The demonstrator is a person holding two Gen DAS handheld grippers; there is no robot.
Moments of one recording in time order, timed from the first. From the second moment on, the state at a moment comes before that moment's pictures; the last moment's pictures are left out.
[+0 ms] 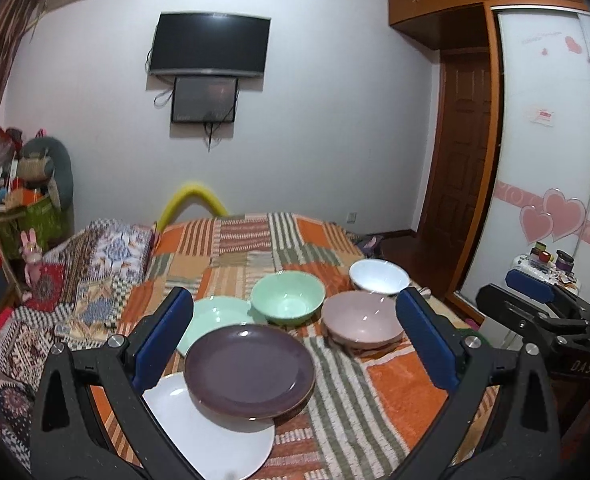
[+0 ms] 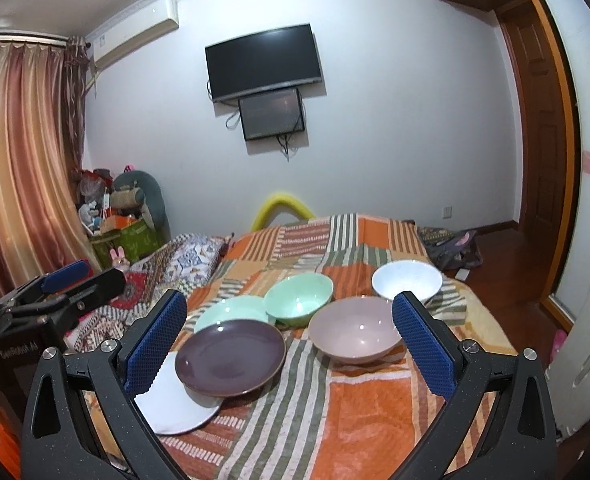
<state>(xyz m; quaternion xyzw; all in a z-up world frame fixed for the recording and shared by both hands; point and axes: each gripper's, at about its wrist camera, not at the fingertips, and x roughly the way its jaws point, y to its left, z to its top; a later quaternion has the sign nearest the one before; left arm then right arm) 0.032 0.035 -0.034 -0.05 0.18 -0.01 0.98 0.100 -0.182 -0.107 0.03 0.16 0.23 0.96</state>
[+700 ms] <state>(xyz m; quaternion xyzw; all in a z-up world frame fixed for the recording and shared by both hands) 0.115 0.145 -0.140 -0.10 0.34 0.07 0.93 0.179 -0.128 -0.185 -0.01 0.33 0.26 0.91</state>
